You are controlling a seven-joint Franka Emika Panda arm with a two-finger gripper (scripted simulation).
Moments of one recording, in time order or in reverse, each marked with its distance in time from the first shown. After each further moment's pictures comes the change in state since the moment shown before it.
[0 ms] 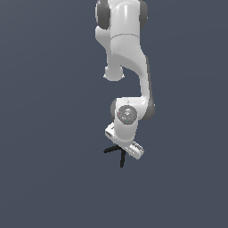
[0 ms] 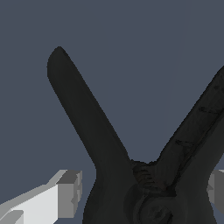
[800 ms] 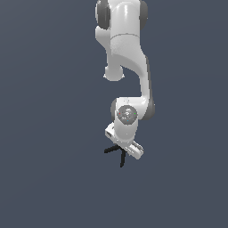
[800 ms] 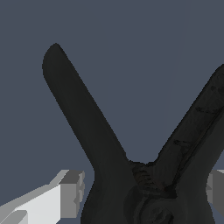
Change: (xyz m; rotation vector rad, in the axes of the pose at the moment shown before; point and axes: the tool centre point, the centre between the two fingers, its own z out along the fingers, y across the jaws) arm -0.001 0.000 0.000 -0.002 -0.002 0.001
